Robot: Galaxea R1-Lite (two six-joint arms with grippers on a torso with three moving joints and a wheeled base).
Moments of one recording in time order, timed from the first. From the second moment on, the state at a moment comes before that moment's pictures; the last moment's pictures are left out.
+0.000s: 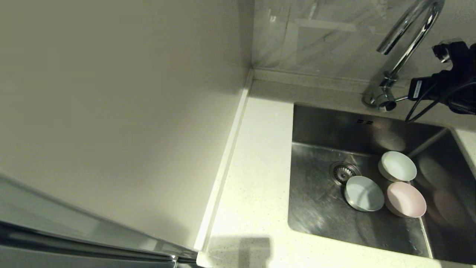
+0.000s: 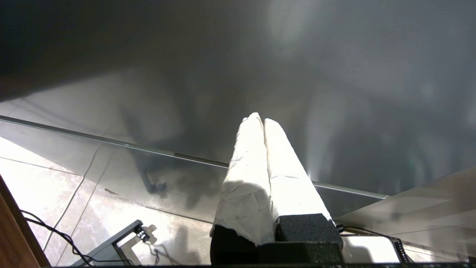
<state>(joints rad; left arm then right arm) 0.00 0.00 0.00 0.00 0.01 -0.02 -0.23 1.91 -1.54 -0.33 0.09 -0.16</state>
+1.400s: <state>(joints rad) 0.00 0.00 0.00 0.00 0.01 -0.02 -0.27 1.76 -1.53 0.00 0.13 -0.31</state>
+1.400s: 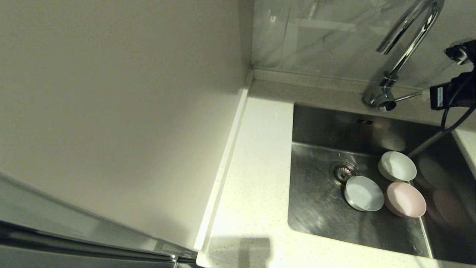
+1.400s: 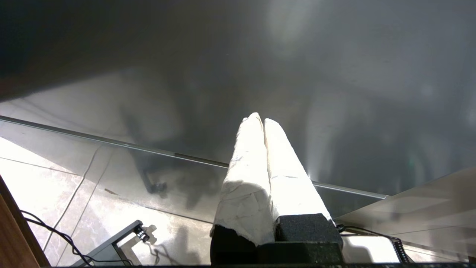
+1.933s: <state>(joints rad) 0.00 0.00 0.00 0.00 0.01 -0.02 -0.27 1.81 -1.60 0.00 0.12 -0.22</state>
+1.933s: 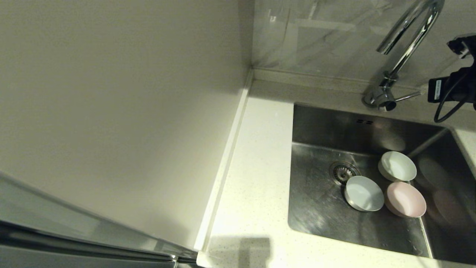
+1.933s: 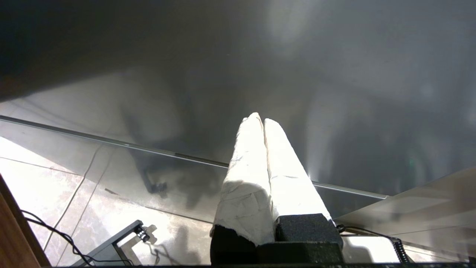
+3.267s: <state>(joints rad) 0.00 0.00 0.00 0.00 0.01 -0.02 -0.29 2.06 -1.74 -0.34 0.06 -0.47</state>
